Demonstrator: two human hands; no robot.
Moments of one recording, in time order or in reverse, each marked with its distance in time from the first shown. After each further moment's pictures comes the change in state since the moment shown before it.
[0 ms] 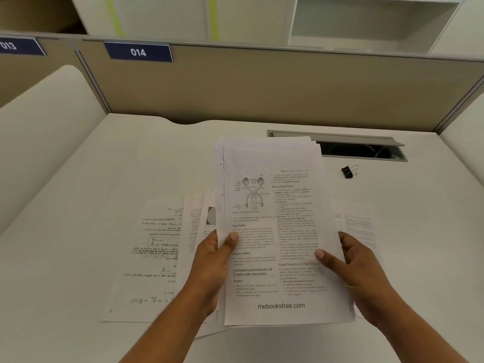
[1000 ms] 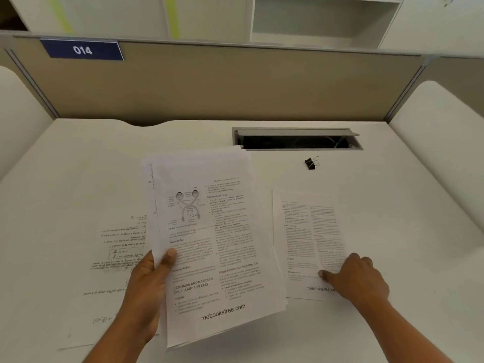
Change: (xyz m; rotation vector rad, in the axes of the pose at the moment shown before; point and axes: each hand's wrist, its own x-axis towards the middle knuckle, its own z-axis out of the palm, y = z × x) left_hand 0.006 -0.025 -0.044 -0.030 0.099 -0.006; right_hand 0.021 0.074 -0.077 -1.166 0.394 0.511
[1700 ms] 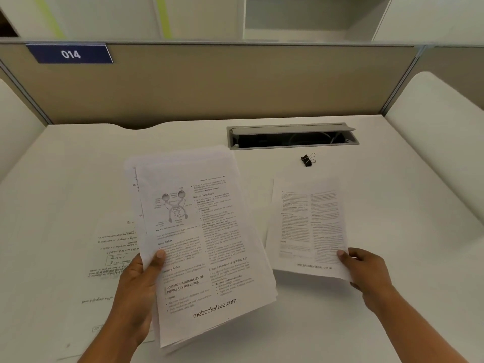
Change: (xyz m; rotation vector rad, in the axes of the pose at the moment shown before) left_hand 0.008 0.004 -0.006 0.009 0.032 0.016; right_hand 0.015 0.022 0.002 1.016 -0.067 0.013
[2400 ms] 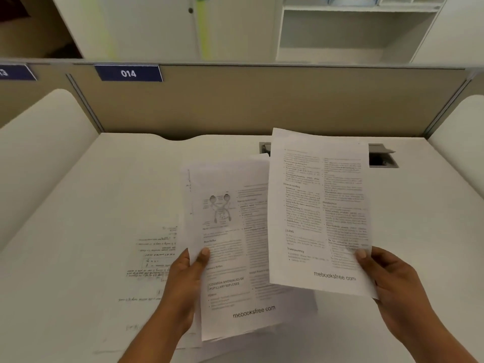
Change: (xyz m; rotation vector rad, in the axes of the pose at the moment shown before) left_hand 0.004 0.018 0.019 -0.032 -0.071 0.001; right_hand -0.065 -0.079 0.022 0.469 -0.314 -0.241
